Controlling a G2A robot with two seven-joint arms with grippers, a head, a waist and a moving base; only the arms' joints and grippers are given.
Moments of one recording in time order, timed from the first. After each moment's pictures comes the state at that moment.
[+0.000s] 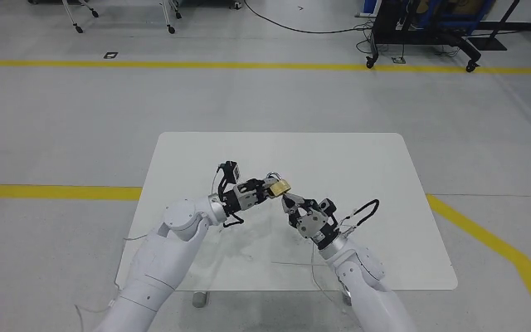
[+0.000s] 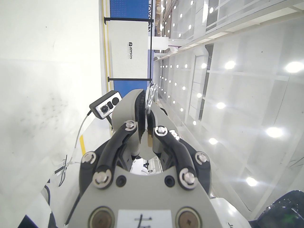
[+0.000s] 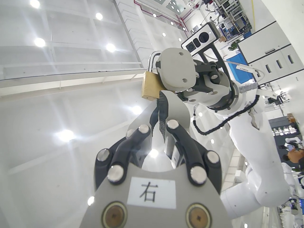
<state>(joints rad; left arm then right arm) 1.13 -1.30 -1.09 -1.32 -0.49 -0.04 -0.82 -1.62 -1.39 1.27 -1.65 1.01 0.09 0.53</state>
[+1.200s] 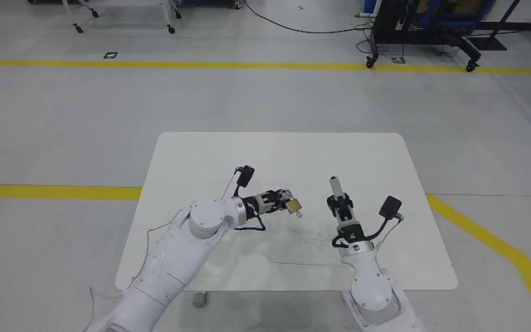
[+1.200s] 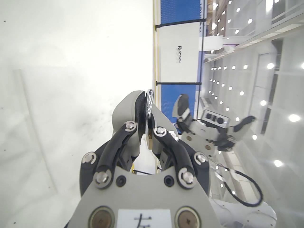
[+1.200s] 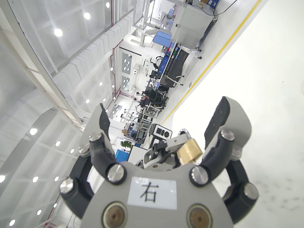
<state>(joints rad) 1.02 -1.33 -0.89 -1.24 -0.13 0.07 -0.68 -1.78 -1.37 1.29 -1.90 -0.22 -0.08 -0.21</state>
